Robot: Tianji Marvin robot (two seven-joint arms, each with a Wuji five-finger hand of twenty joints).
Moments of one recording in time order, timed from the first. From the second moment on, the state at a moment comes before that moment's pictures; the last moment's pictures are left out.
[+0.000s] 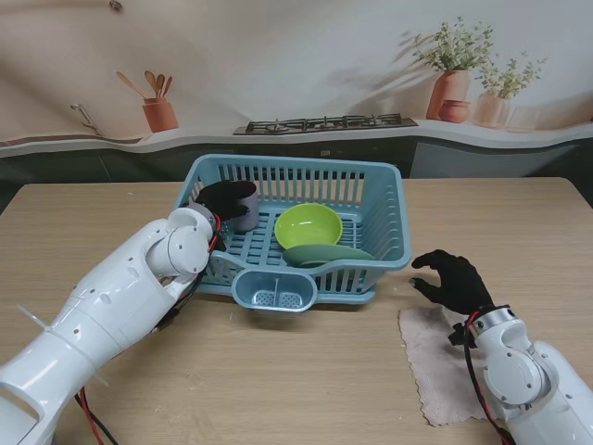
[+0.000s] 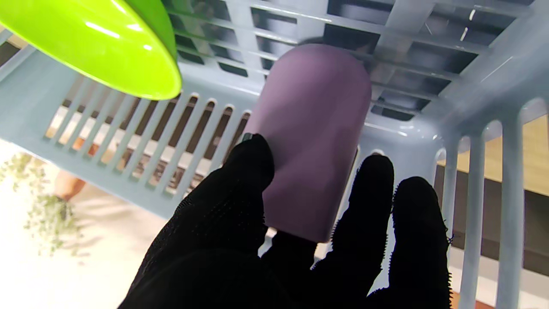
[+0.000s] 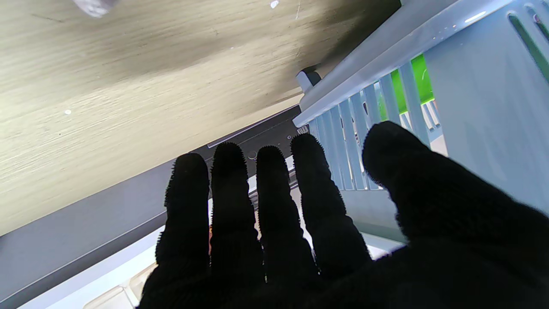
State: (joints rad) left arm 1.00 -1.16 -0.85 -1.22 0.51 0.22 -0.02; right arm -1.73 -1.10 1.50 -1.48 -0.69 -0.32 -0.15; left_hand 1.19 -0.38 0.36 -0.11 0.87 0.33 0.45 0.28 0.74 0.44 0.53 0.43 0.57 0.57 0.68 0.57 0.18 0.63 1.07 0.63; right_hand 0.55 -0.43 0.85 -0.14 0.59 0.20 0.64 0.31 0.50 0.22 0.70 0.37 0.47 0.19 0.60 0.38 0.19 0.17 1.09 0.48
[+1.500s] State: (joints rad) left arm 1.03 -1.16 -0.89 -1.27 0.53 0.15 -0.03; right arm -1.72 -1.10 1.50 -1.47 -0.69 -0.32 -0.15; left_hand 0.90 -0.41 0.62 -0.09 0.85 0.29 0.20 0.43 0.56 0.43 0.54 0.40 0.47 0.56 0.67 0.61 0.11 0.60 1.07 0.61; right_hand 0.55 -0.43 0.85 -0.14 0.59 0.20 0.64 0.31 0.50 0.22 0.70 0.37 0.47 0.19 0.60 0.38 0.19 0.17 1.09 0.48
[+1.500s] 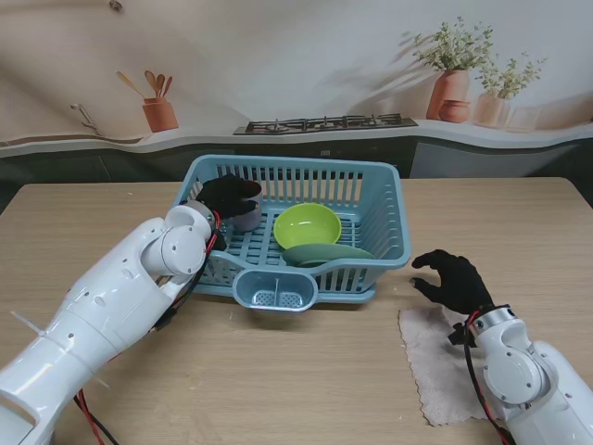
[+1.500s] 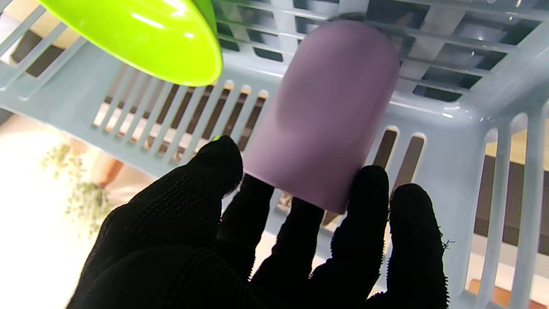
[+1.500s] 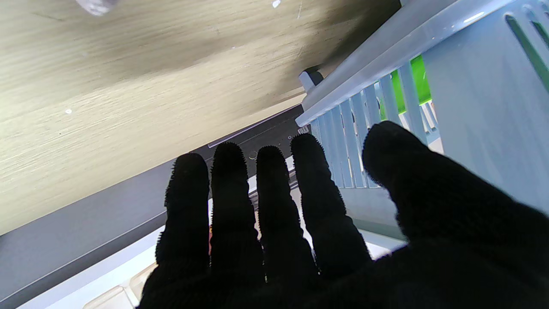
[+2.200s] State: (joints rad) left arm 1.06 -1.14 -0.97 -1.34 0.56 0.05 -0.04; right arm -1.72 -1.10 1.50 -1.47 -0.69 -0.33 -0.16; left_hand 0.87 -0.41 0.63 -0.09 0.83 0.29 0.18 0.40 0.51 0.42 0.55 0.40 0.46 0.55 0.74 0.66 0.13 0.59 1.15 0.65; right_hand 0.55 -0.43 0.85 -0.14 0.59 0.20 0.64 0.31 0.50 0.22 0.70 0.37 0.47 0.19 0.60 0.38 0.19 0.17 1.09 0.48
